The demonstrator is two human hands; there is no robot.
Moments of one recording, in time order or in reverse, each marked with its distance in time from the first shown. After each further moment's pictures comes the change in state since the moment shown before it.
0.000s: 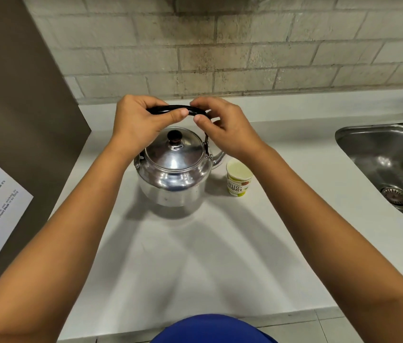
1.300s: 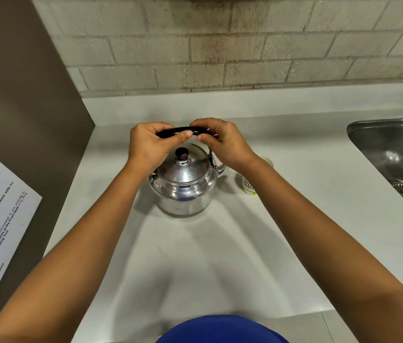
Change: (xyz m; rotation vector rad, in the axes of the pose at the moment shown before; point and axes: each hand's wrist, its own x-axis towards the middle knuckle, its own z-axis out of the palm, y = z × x) left_hand 0.001 -0.076 0.003 -0.075 0.011 -0.067; right_hand 0.010 0.039 0.056 0.167 -0.078 0.135
